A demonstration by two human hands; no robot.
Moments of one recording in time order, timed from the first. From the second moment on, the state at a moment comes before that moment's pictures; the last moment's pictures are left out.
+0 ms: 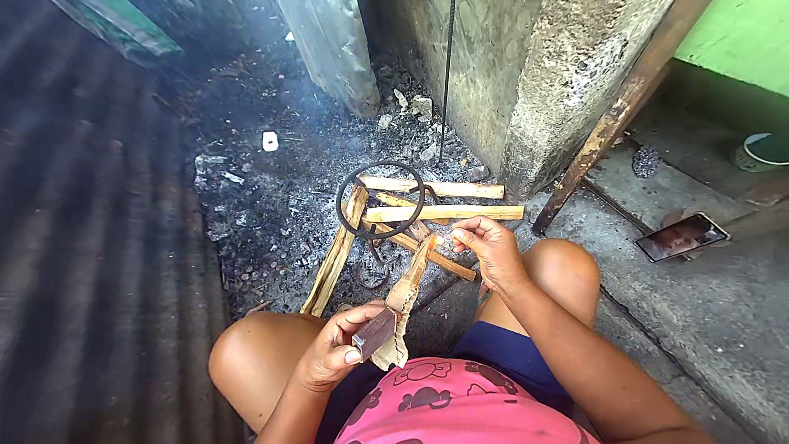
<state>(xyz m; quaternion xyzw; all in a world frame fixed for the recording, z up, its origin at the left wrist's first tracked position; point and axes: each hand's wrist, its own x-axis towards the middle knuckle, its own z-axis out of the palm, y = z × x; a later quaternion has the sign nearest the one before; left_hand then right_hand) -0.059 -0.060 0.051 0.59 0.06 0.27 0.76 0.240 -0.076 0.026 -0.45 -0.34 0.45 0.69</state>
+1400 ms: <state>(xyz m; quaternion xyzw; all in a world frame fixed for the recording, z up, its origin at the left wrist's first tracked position) -0.058 -0.056 0.054 0.59 0.05 0.26 0.76 0.241 -0.072 0.026 -0.46 -0.33 0.46 0.68</state>
